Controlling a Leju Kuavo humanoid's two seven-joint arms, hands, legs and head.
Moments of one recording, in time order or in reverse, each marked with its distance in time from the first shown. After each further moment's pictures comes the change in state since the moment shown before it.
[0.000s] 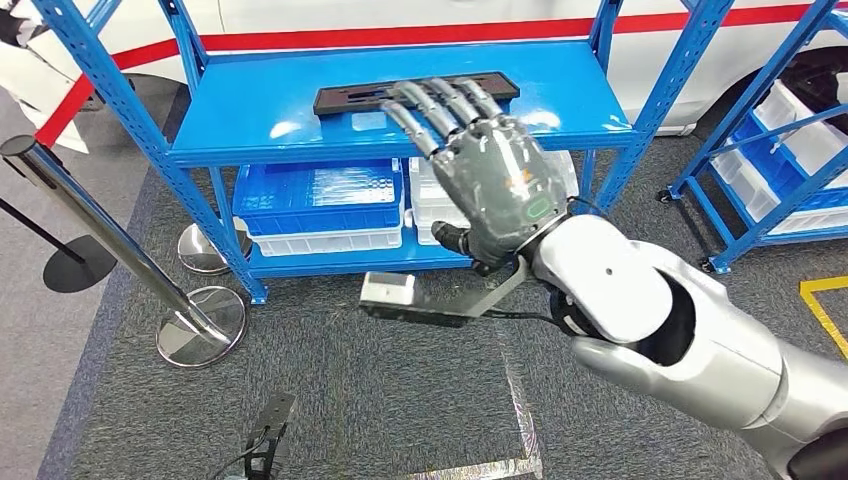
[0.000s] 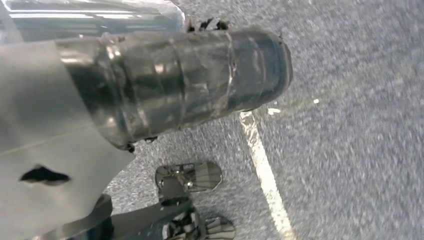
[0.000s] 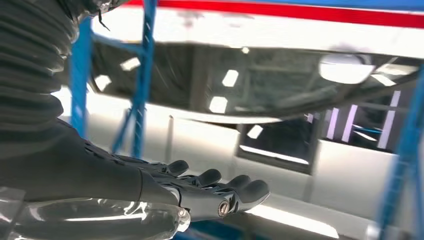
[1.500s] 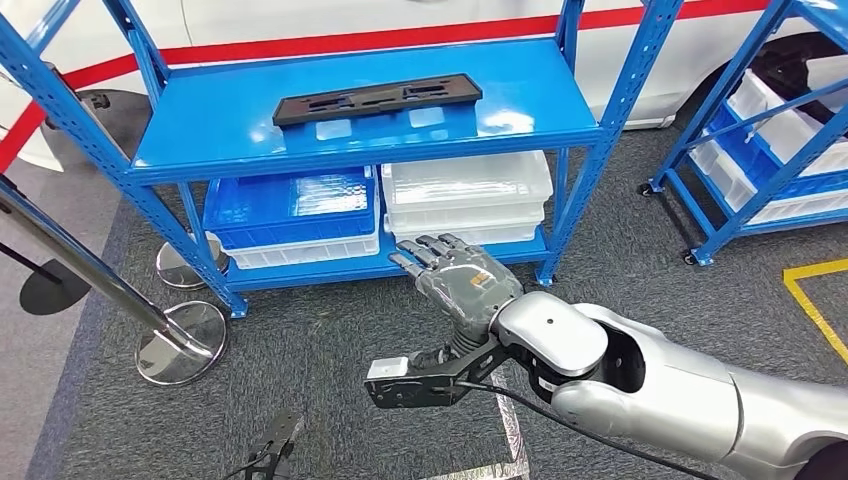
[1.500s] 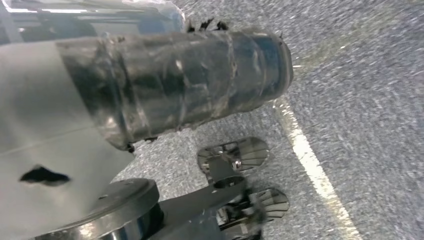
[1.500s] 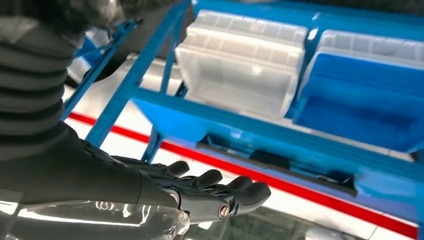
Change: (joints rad) left arm -0.002 0.043 -0.095 0.035 0.068 -0.137 0.089; right arm 0.074 -0.045 0.215 0.044 -0.416 0.088 0.153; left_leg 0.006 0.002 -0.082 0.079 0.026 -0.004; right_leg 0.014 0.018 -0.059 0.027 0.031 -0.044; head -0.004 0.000
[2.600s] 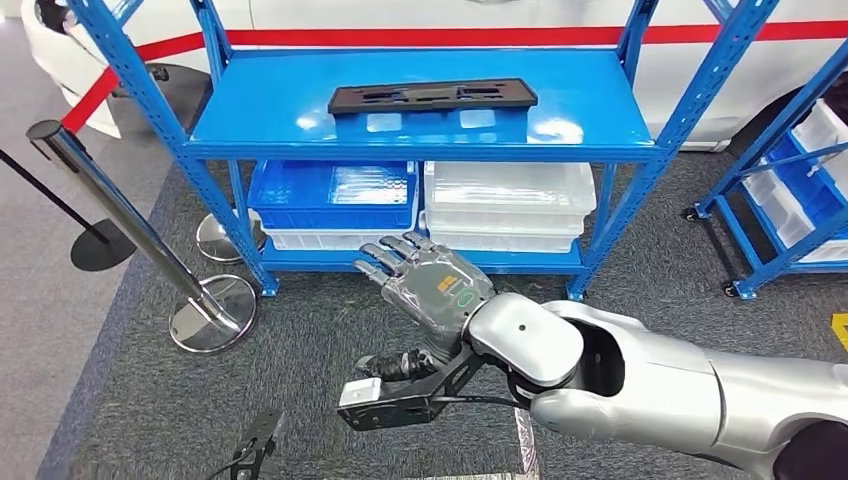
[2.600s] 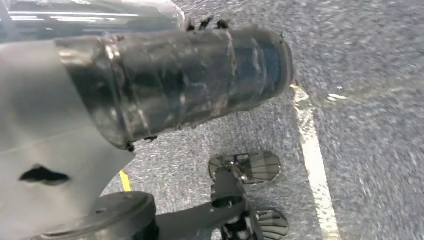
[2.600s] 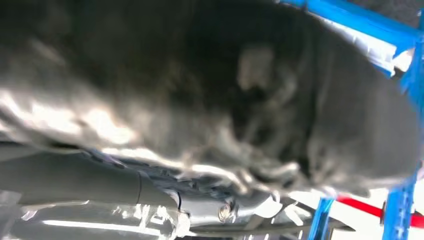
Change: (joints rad) left arm -0.006 0.018 -0.003 0.005 0.081 0.082 0.049; right arm -0.079 0.059 0.067 -0.016 0.017 0.021 -0.016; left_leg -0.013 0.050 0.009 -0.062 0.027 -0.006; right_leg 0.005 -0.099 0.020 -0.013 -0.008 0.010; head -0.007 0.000
